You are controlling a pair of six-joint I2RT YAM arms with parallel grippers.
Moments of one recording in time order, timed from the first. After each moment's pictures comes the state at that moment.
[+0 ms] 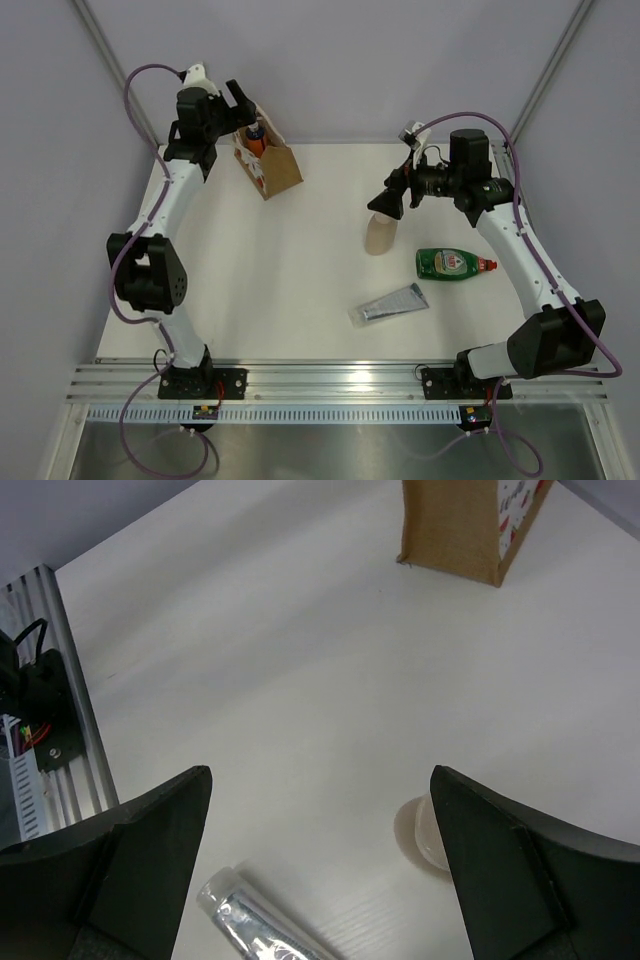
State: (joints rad) left arm -0.10 1.84 1.74 -0.06 0.03 -0.39; right arm 0.22 1.40 1.37 -0.47 -0.87 -0.19
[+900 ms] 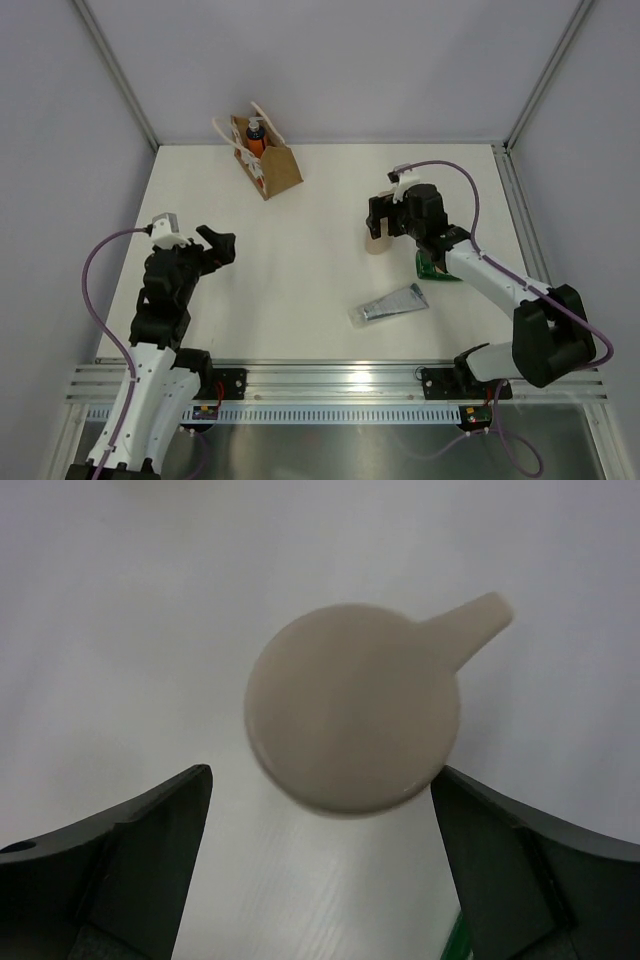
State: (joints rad) left arm -0.10 0.54 0.51 -0.20 -0.01 -0.49; right arm 0.43 1.36 0.88 -0.04 -0.06 0.11
